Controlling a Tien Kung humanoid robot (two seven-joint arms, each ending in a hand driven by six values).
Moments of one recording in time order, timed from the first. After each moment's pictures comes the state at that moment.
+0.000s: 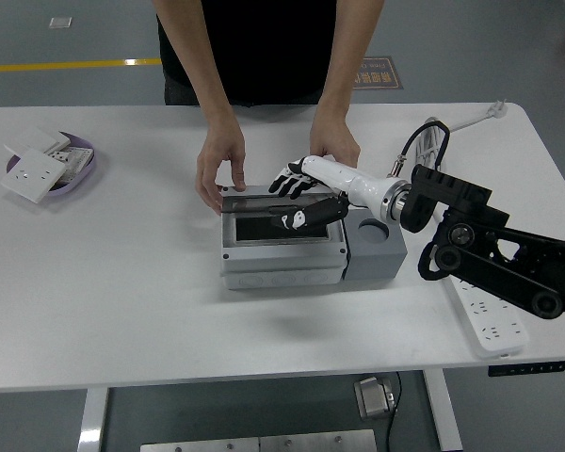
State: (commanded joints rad) left arm 0.07 0.27 -0.18 -0.24 0.01 0.01 0.03; right arm 0.80 -0.48 0.45 1.52 -1.30 -0.01 -0.25
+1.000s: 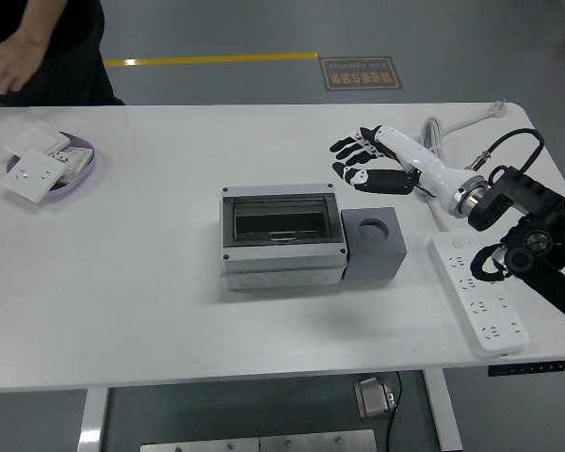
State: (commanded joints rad) left arm 0.08 0.27 -0.14 -0.24 0.00 0.02 0.04; right arm 0.49 -0.50 0.95 1.51 -1.33 0.00 -0.15
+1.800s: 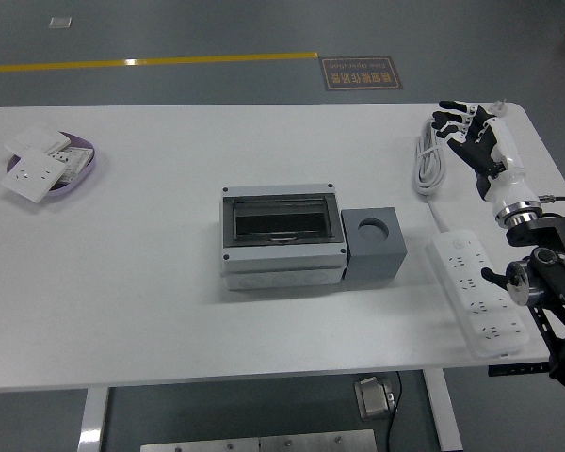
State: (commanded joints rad) left arm 0.12 0.25 -0.17 -0.23 -0.01 0.02 0.04; right arm 0.29 -0.32 1.26 1.27 -1.02 -0.17 0.19
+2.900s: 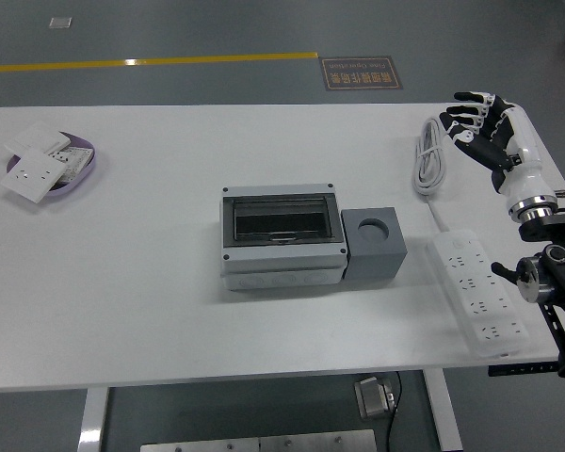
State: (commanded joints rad) left arm 0.11 0.26 -0.18 -0.23 0.00 0.02 0.04; right arm 0.28 -0.33 1.30 1.32 -1.04 -0.20 0.18
